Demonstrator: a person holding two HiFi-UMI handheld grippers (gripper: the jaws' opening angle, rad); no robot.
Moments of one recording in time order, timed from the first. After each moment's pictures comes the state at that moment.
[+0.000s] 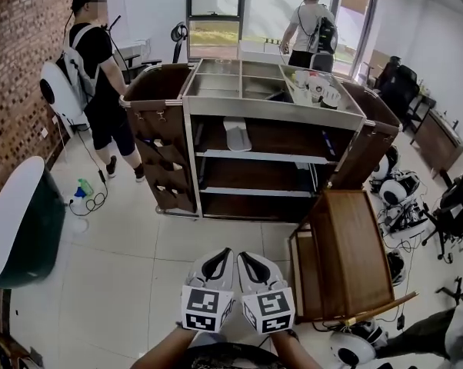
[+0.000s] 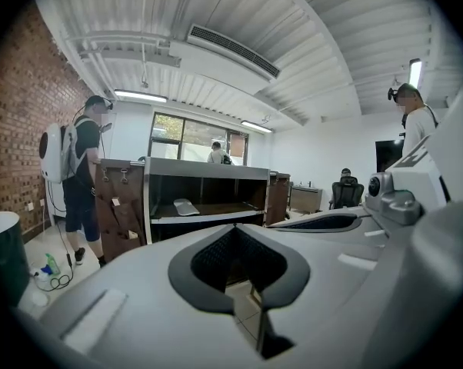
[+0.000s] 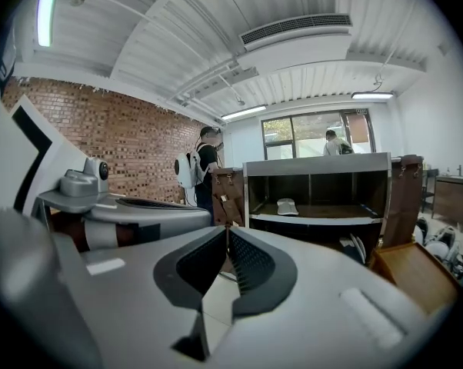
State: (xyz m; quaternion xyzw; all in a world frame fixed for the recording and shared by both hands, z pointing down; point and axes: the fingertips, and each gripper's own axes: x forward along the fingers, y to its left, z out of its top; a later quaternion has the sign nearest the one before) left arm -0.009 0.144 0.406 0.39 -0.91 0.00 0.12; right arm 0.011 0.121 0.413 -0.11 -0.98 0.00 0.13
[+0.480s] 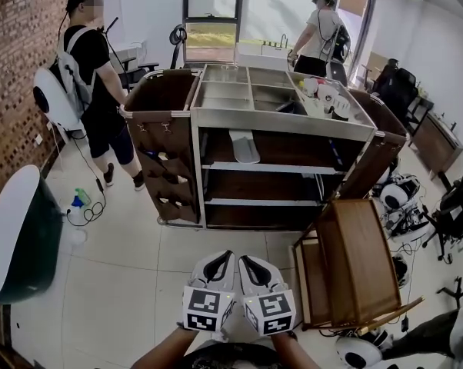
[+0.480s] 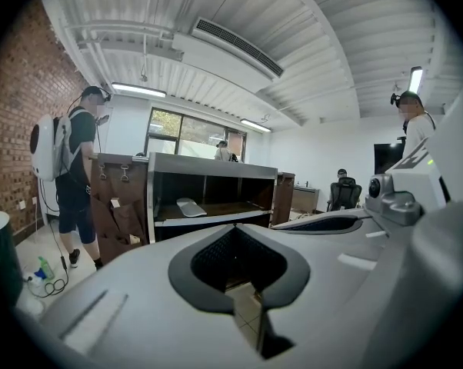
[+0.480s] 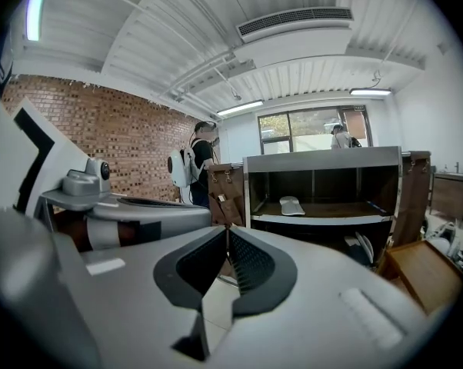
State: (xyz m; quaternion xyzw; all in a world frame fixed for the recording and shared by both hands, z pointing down) left arm -0.086 0.170 0.413 0.41 -0.90 -0.01 0.13; right arm -0.064 0.147 0.422 -0.09 -0.99 0.01 0.14
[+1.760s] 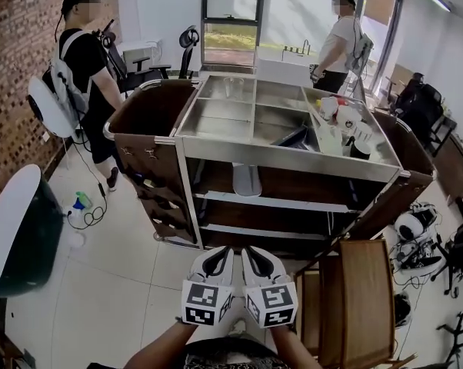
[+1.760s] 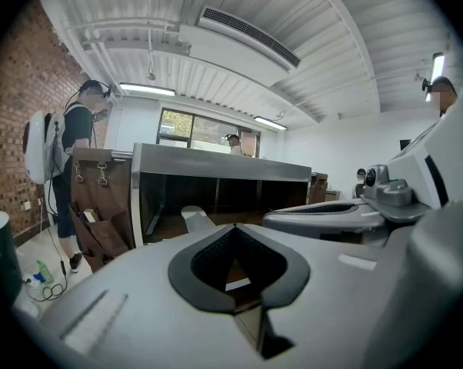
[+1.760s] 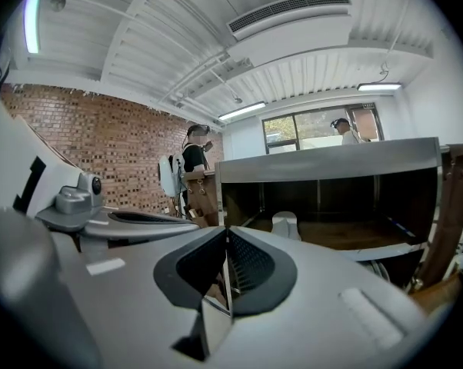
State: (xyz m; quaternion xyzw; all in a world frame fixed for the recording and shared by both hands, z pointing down) left arm -0.245 0.063 0.422 0.36 -0.92 -0.01 0.13; right arm -0.232 0.028 0.416 -0.13 -0.98 0.01 0.12
